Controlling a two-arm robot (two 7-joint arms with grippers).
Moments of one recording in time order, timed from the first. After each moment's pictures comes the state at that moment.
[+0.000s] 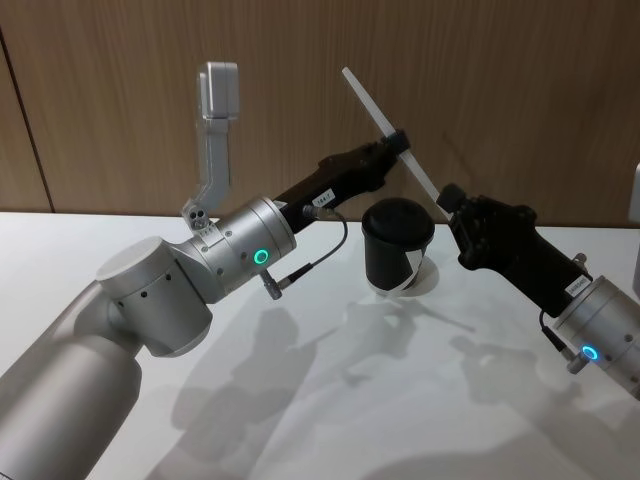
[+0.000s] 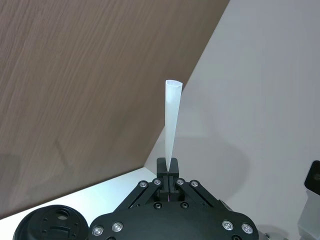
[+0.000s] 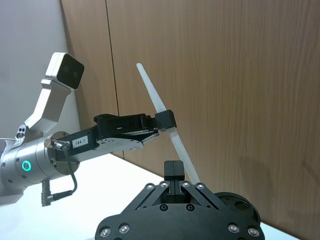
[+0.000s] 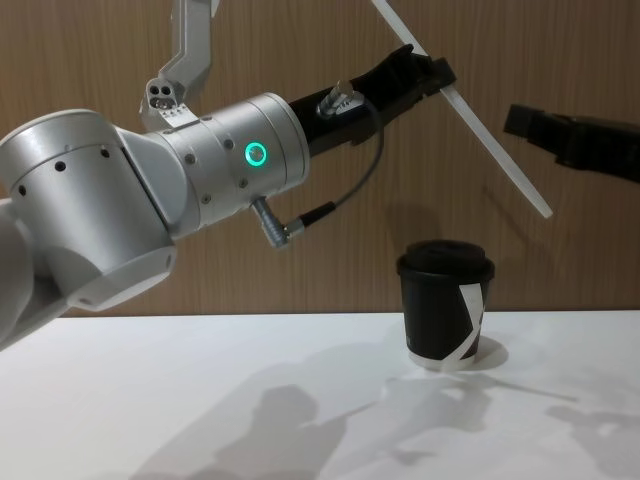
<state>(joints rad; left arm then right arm) -0.60 0.13 0.49 -1.24 -0.96 0.15 -0.54 0.25 0.43 -0.29 -1.57 0.62 -0.03 0.51</state>
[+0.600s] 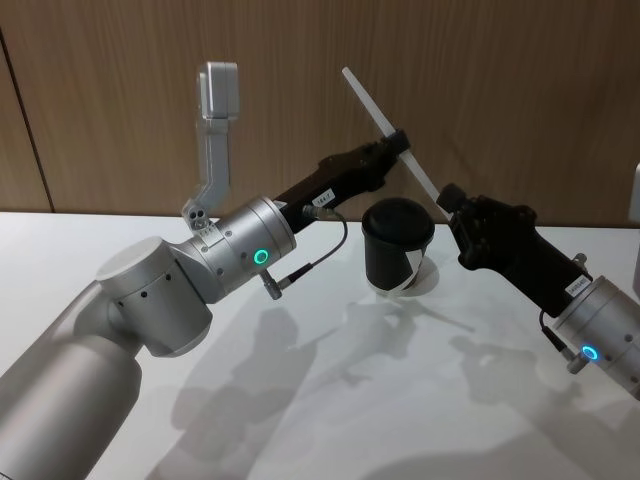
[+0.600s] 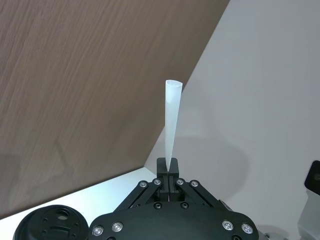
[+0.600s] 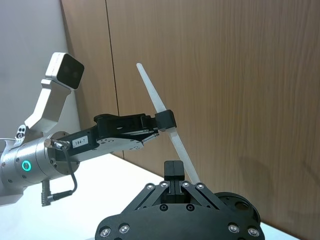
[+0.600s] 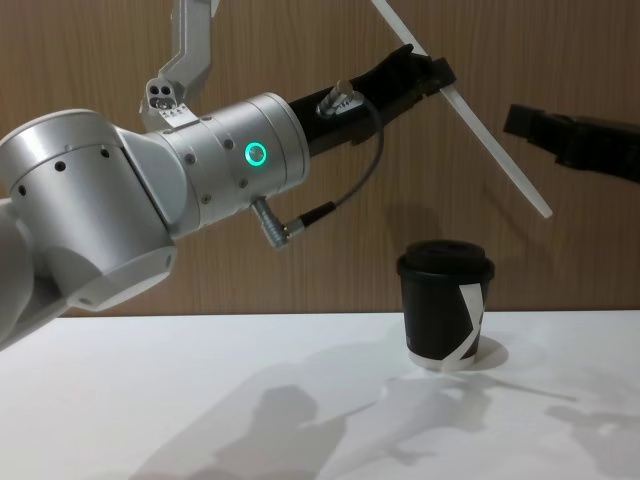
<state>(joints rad) -0.60 0.13 0.49 -1.24 -0.96 0.15 -0.54 0.25 0.43 -0.29 -1.57 0.62 -0.03 0.51</state>
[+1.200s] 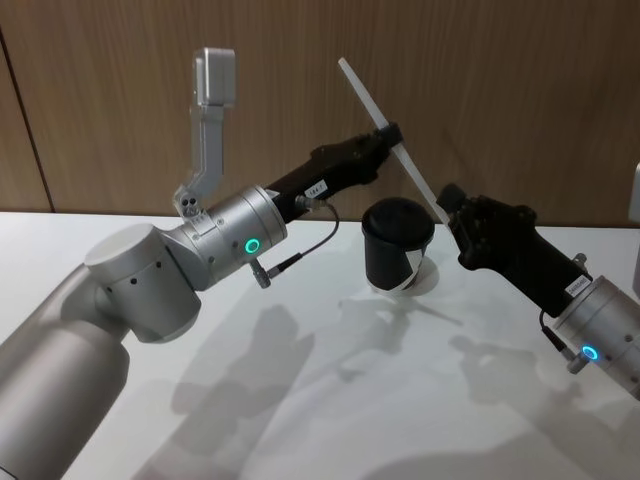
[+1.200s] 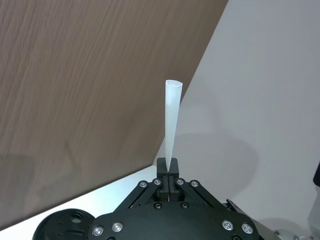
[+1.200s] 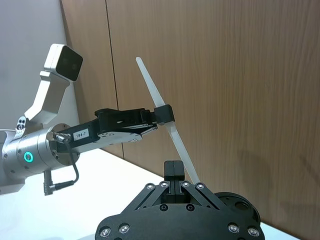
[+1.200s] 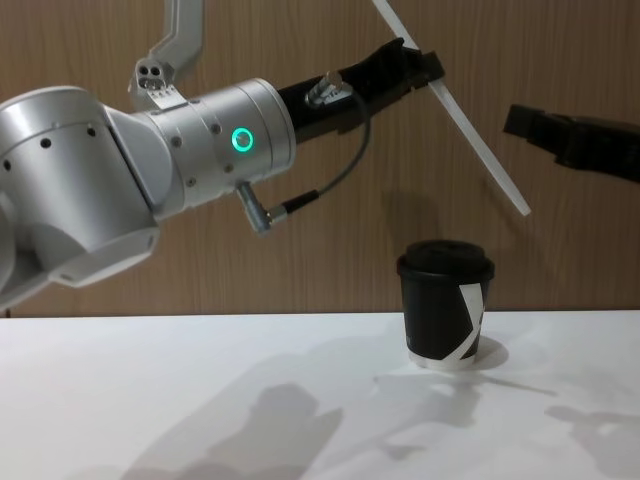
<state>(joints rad) -0.63 0.17 0.50 -1.25 -0.93 0.15 -0.53 0.25 0.43 -0.29 -1.57 0.62 -0.03 0.51</state>
